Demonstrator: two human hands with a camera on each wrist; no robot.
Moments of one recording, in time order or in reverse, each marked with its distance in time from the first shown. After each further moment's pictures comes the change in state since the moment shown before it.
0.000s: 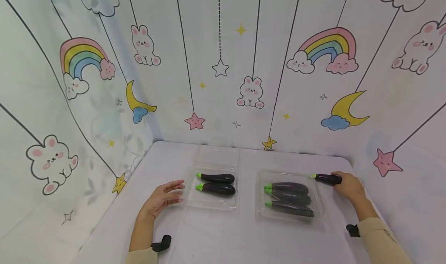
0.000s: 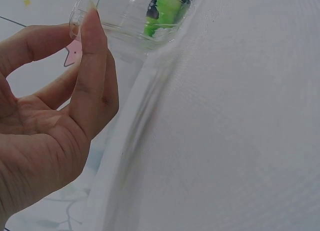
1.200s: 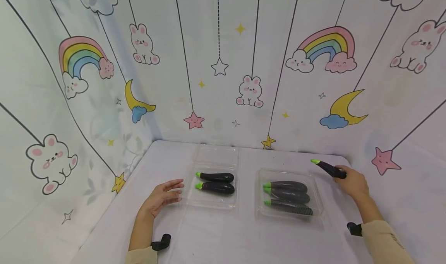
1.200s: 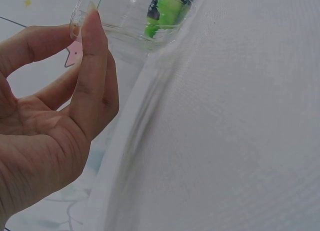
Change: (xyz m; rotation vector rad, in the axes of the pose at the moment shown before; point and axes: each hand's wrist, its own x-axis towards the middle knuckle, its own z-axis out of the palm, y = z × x) left_hand 0.000 0.001 0.000 0.003 0.023 -0.005; right_hand -0.010 -0.012 -0.019 0.039 0.100 0.070
